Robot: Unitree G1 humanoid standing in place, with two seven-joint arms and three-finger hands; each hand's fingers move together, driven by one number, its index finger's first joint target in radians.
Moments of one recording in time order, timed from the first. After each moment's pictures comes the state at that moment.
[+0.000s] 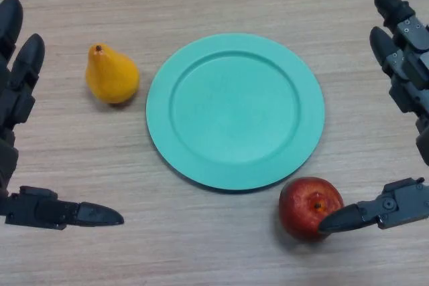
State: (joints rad) left arm 0.15 0.18 0.32 -0.73 -0.25 0.19 -0.26; right arm 0.07 -0.21 -0.03 -0.82 -0.01 0.30 0.20
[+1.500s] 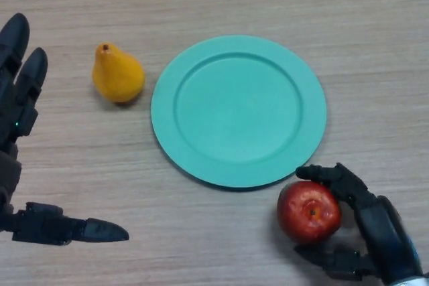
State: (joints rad) left arm 0.22 0.17 0.28 -0.73 -0.21 0.09 -0.26; right arm 0.18 -0.19 0.14 0.00 -0.39 -0.26 -0.11
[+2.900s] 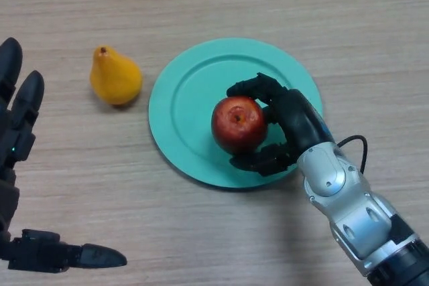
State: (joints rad) left arm 0.34 0.17 0.27 -0.74 -0.26 0.03 -0.23; right arm -0.49 -0.19 0.44 0.25 -0.20 0.29 -0.16
